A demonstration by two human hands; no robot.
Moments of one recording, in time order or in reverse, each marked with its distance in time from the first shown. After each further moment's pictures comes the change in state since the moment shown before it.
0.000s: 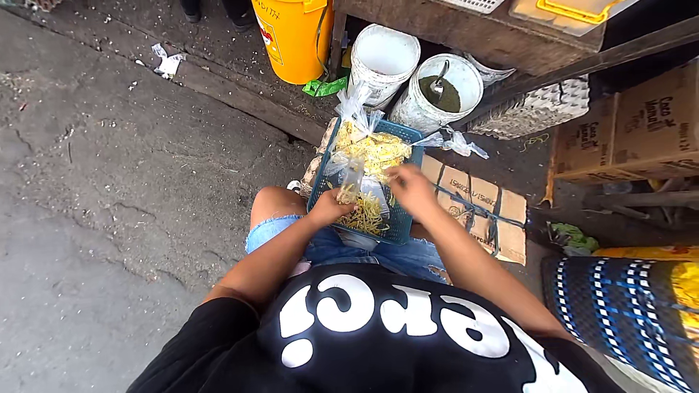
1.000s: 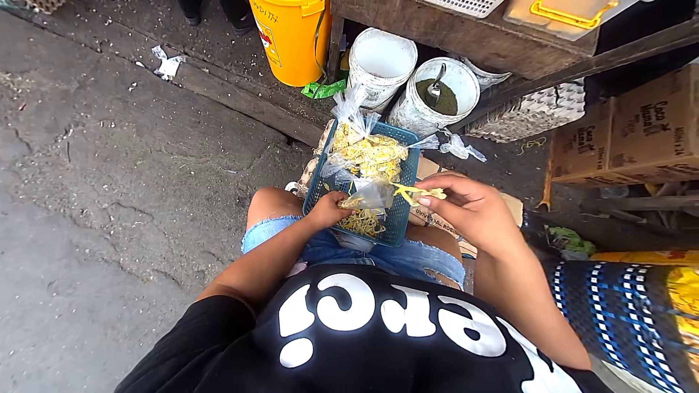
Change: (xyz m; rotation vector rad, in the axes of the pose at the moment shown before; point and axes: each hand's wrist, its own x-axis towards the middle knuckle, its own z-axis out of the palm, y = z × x) left_hand 0.009 -0.004 0.003 0.326 -0.063 0.050; right_hand -0.070 -0.028 -0.076 0.531 0.127 -0.361
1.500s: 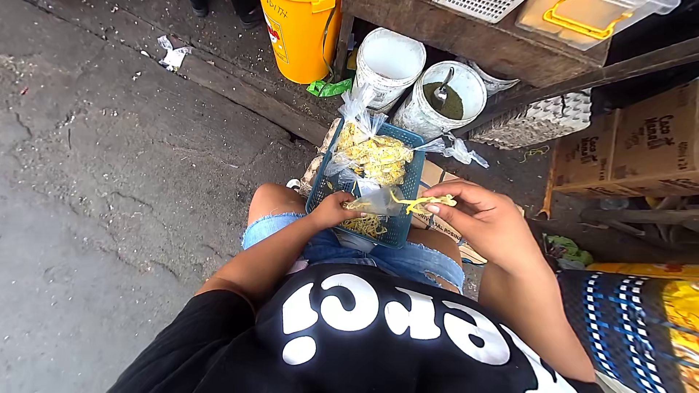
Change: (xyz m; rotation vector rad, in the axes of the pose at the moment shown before) left_hand -0.005 0.000 -0.002 -0.019 -0.041 0.112; right_hand -0.004 -0.011 -0.001 -0.080 -0.034 -0.008
